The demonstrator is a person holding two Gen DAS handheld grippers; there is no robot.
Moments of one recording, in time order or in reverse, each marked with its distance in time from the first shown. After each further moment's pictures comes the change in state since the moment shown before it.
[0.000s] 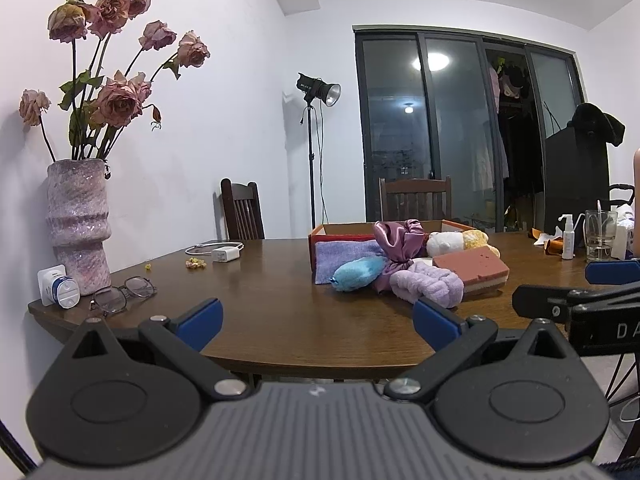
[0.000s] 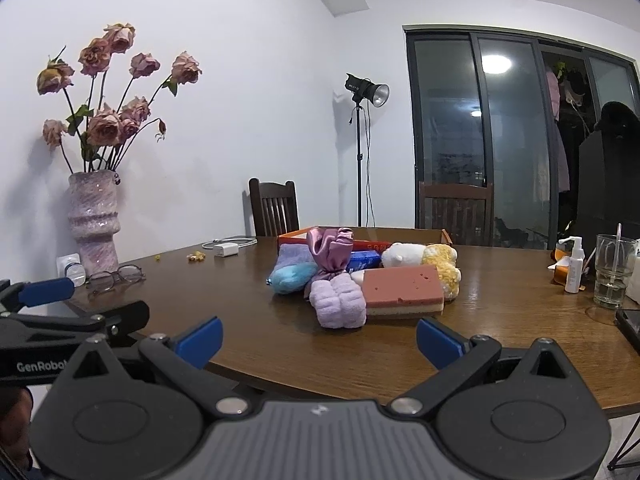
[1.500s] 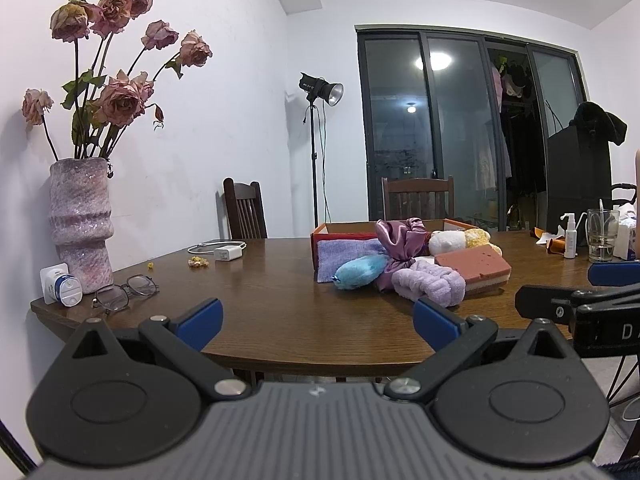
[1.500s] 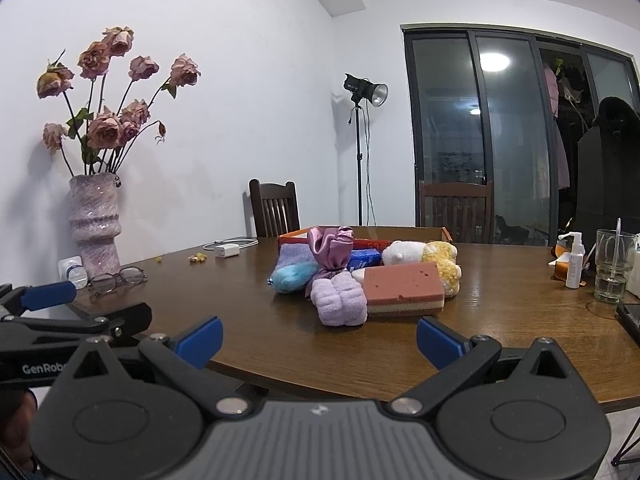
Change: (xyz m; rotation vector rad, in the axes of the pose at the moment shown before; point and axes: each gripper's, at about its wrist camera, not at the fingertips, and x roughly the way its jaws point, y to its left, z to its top) left arm -0.002 -0.001 0.000 -0.001 0.000 0.009; right arm -0.001 0.000 -0.002 0.009 0.001 0.006
